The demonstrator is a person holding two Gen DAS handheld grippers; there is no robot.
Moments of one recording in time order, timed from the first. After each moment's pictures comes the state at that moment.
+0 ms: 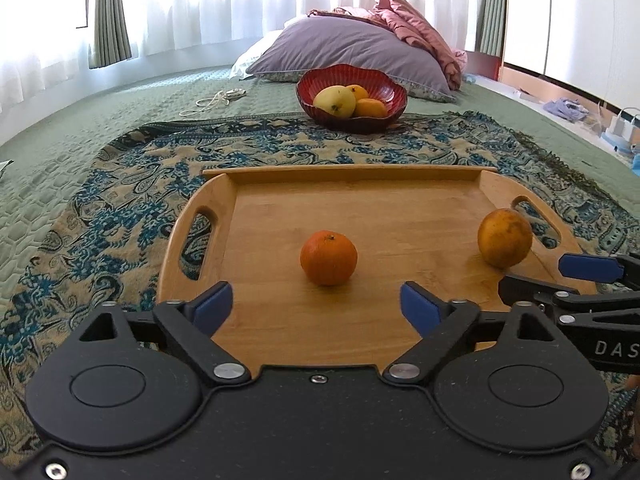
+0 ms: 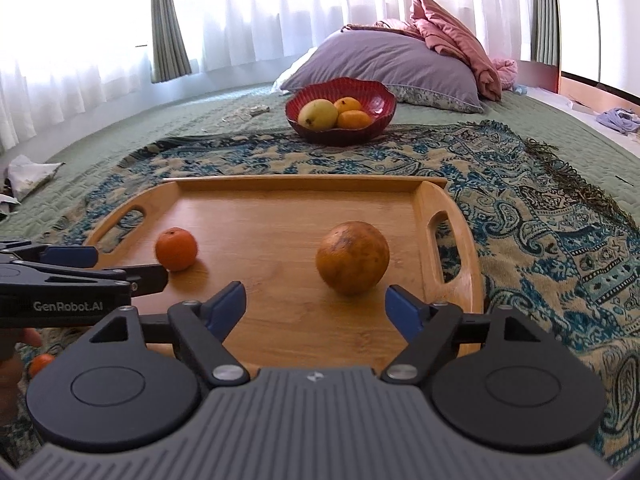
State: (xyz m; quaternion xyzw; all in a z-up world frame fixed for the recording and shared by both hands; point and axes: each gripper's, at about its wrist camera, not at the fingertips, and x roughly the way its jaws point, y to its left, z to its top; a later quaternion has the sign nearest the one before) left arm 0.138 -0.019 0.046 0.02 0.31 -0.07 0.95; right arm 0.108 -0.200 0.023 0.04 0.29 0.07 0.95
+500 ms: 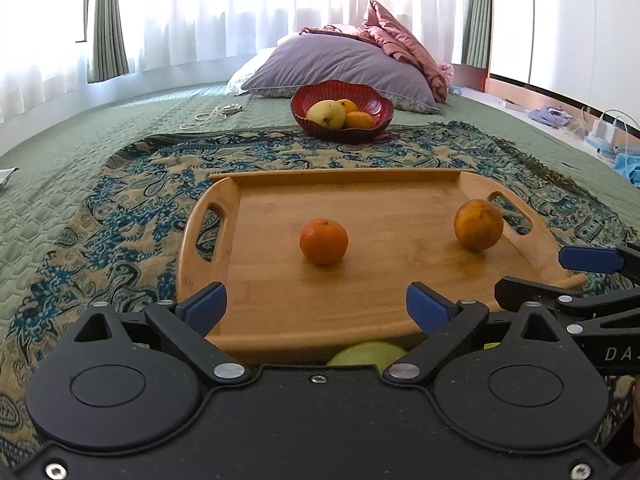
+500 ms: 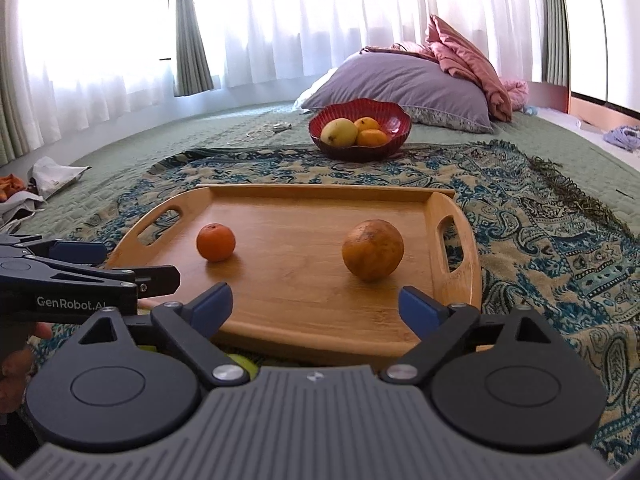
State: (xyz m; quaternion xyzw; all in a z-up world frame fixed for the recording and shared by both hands) left arm 0.091 -0.009 0.053 0.03 0.29 -0.08 0.95; right arm 0.064 -0.195 0.030 0.02 0.26 0.09 0.96
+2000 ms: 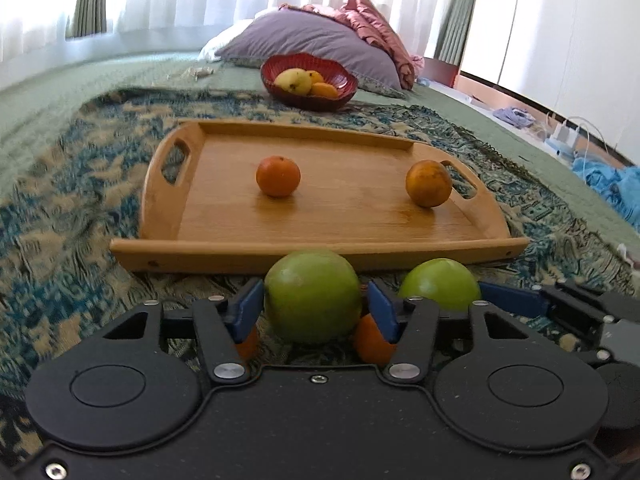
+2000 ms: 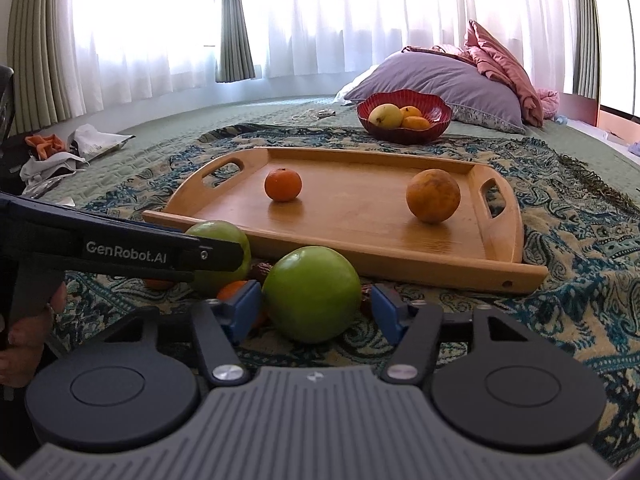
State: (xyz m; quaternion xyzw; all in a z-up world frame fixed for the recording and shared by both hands) left arm 0.051 -0.004 0.029 -0.04 0.33 -0.14 0.93; right arm 0.005 -0.166 0.000 0.00 0.25 0.14 0.96
